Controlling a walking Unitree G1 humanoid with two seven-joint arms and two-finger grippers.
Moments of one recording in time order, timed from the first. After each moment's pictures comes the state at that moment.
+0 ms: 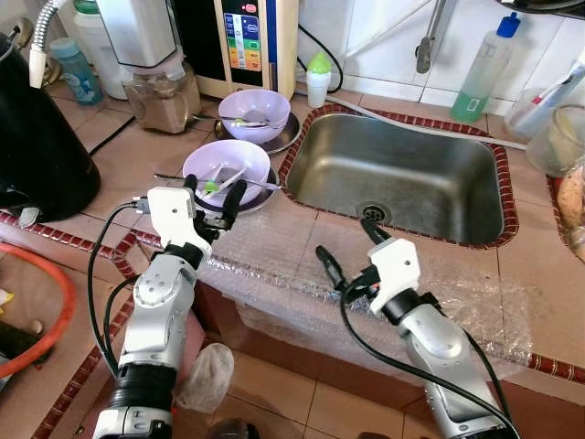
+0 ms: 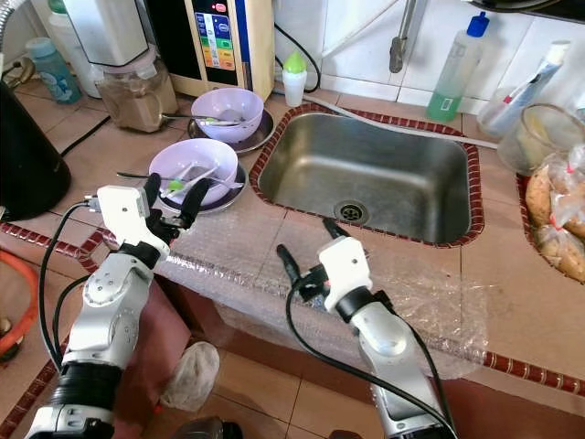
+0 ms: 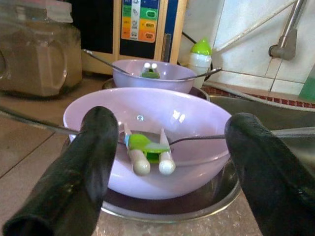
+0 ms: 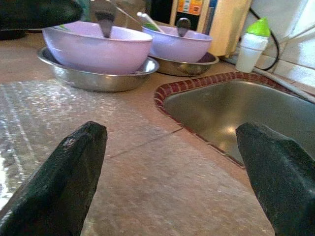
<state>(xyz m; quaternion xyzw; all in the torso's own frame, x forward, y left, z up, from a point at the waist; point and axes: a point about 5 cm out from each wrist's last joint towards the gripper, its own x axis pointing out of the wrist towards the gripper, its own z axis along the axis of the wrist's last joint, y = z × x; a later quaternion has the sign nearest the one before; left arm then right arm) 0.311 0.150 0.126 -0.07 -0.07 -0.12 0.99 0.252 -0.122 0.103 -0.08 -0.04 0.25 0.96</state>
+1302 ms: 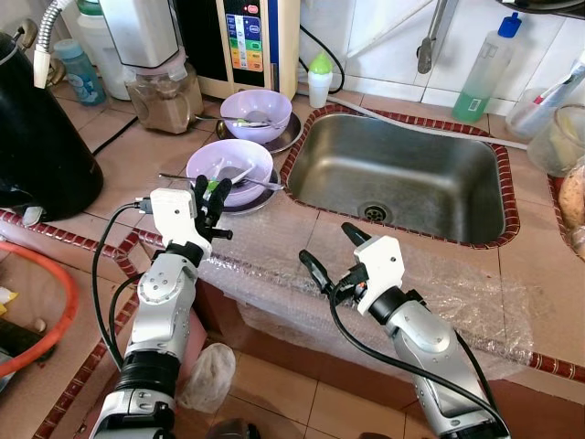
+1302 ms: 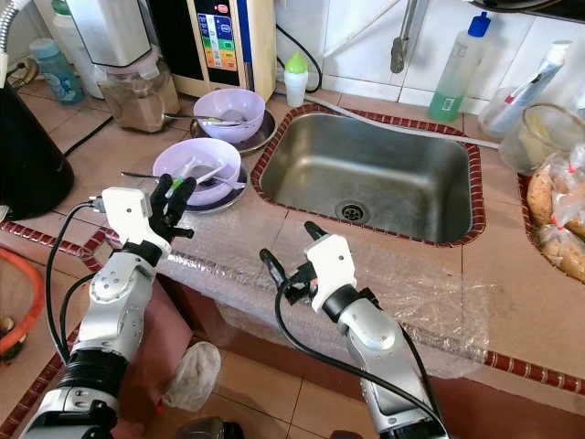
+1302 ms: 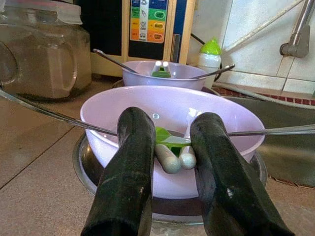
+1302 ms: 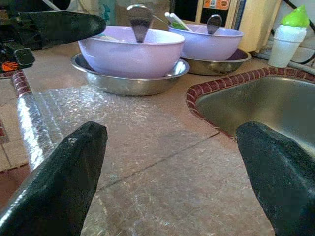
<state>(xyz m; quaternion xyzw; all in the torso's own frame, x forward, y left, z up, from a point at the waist) 0.321 0.153 0.114 -0.05 -0.08 -0.11 0.99 0.256 -0.107 0.105 -0.05 -0.02 0.29 0.96</state>
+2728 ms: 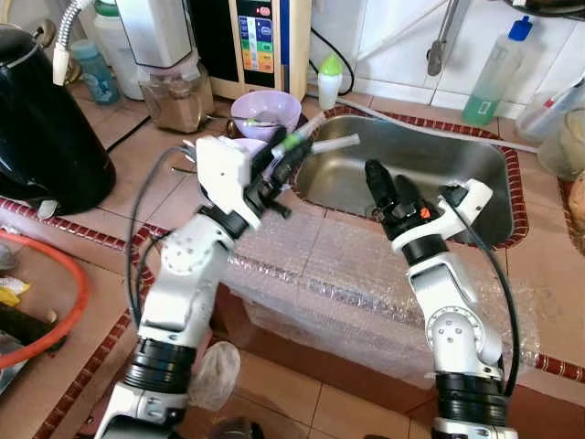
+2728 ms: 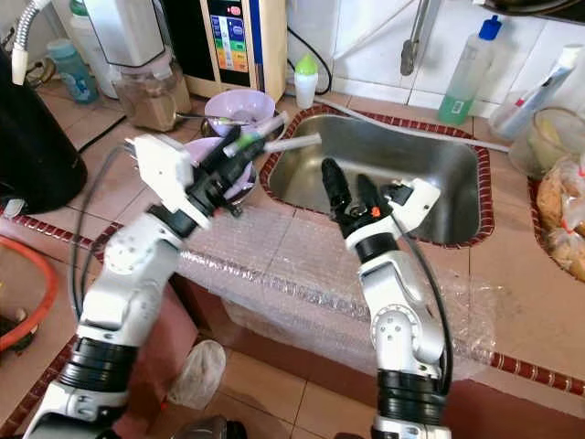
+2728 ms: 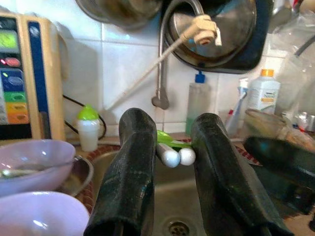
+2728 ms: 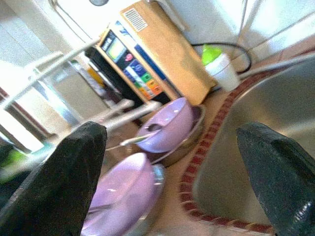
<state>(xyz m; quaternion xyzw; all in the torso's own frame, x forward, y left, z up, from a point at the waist) 0.304 0.080 0.193 -0.07 -0.16 -0.34 0.93 0.297 -0.141 0.157 0.37 -0.06 0.17 0.91</state>
